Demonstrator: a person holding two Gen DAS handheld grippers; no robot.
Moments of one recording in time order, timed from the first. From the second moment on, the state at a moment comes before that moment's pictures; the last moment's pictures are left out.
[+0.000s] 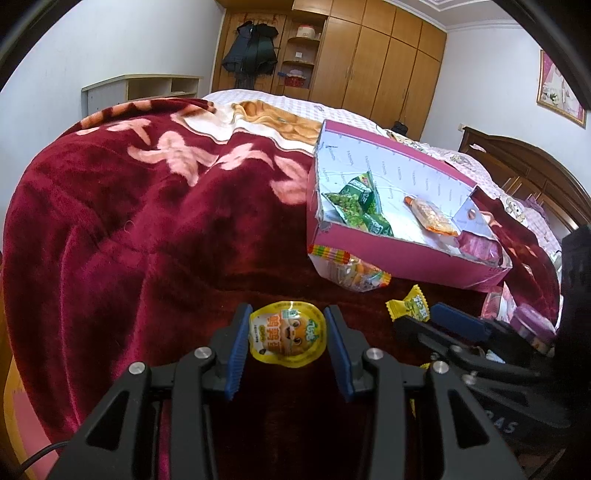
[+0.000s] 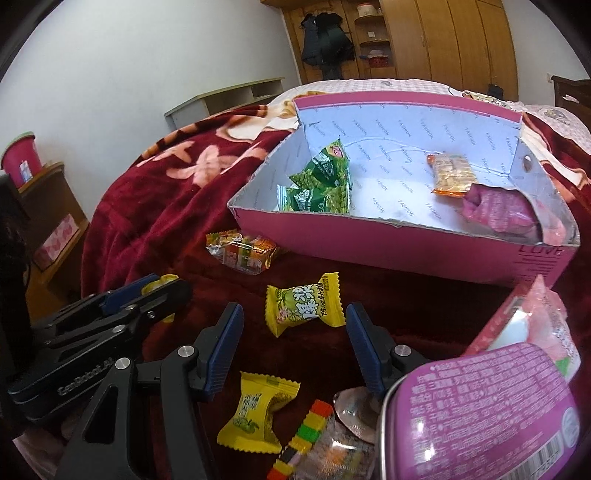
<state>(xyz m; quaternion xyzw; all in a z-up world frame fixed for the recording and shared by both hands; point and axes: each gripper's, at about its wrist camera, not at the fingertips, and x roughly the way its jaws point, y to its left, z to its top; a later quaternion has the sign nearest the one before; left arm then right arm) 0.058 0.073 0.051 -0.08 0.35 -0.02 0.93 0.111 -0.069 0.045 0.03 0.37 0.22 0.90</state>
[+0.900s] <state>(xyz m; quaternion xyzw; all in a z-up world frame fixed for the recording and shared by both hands) 0.057 0.072 0.050 -0.08 0.35 -0.02 0.93 0.111 -0.082 0.039 0.06 0.36 0.22 0.90</state>
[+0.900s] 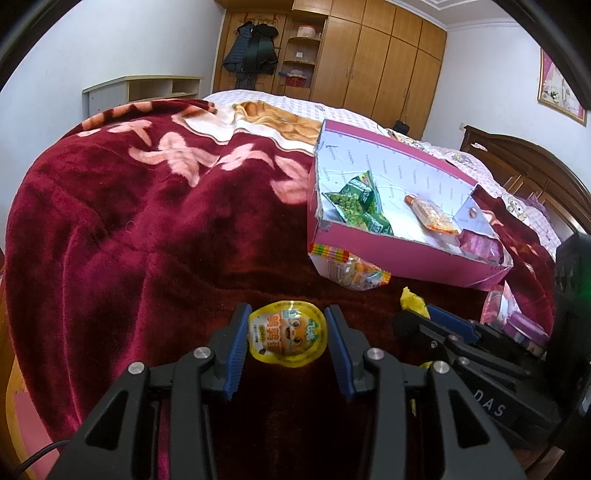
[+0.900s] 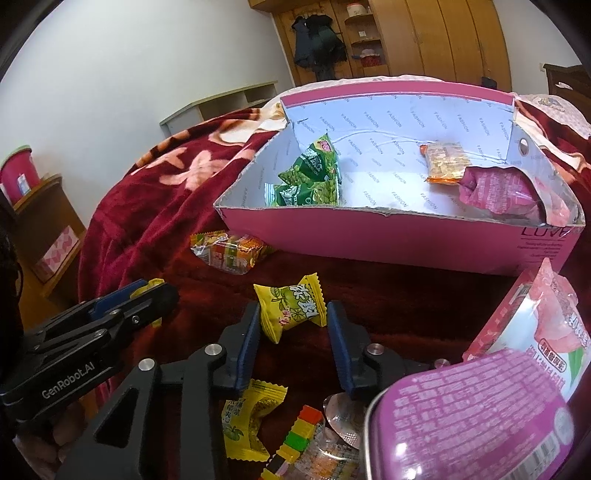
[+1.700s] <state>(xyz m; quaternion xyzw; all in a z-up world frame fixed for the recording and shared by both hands) 0.056 0.073 0.051 -0.08 0.35 -0.01 0.93 0.119 -0.069 0.037 0.05 0.36 0.23 0.90</state>
